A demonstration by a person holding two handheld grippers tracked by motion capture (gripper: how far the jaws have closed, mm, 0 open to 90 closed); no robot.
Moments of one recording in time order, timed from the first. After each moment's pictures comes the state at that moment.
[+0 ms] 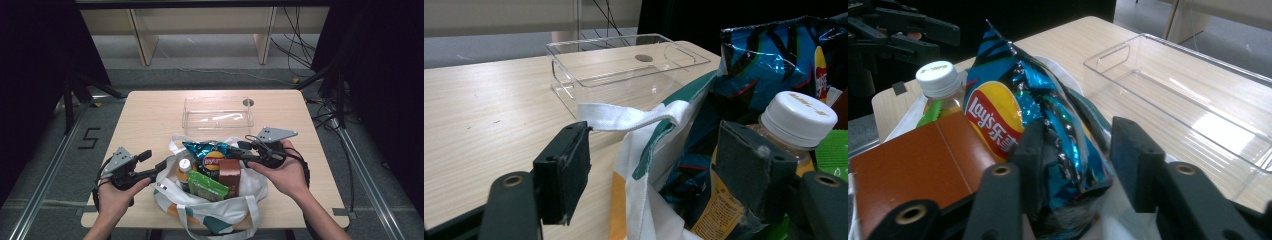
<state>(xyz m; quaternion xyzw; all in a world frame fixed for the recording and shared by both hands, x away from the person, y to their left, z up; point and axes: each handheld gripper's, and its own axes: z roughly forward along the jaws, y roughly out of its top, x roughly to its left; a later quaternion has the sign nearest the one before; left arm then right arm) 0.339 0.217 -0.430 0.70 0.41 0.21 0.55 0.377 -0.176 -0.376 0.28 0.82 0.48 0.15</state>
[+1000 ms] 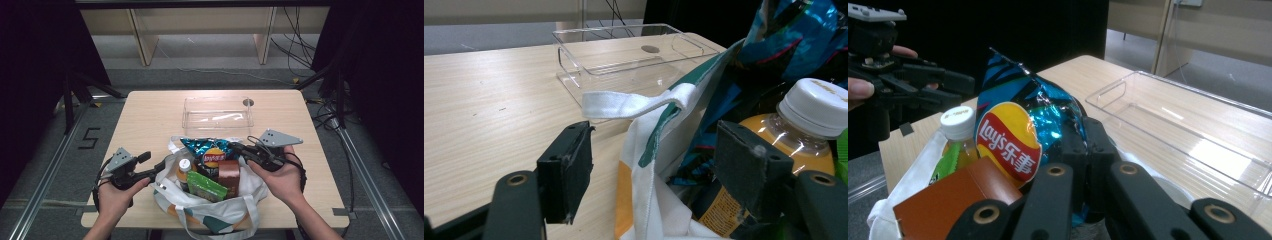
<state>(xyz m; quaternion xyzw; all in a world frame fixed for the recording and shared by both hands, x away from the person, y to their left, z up) 0.341 0.220 -0.436 0.70 0.42 0.20 0.54 0.358 -0.168 -0.370 0.30 0.77 0.54 0.16</state>
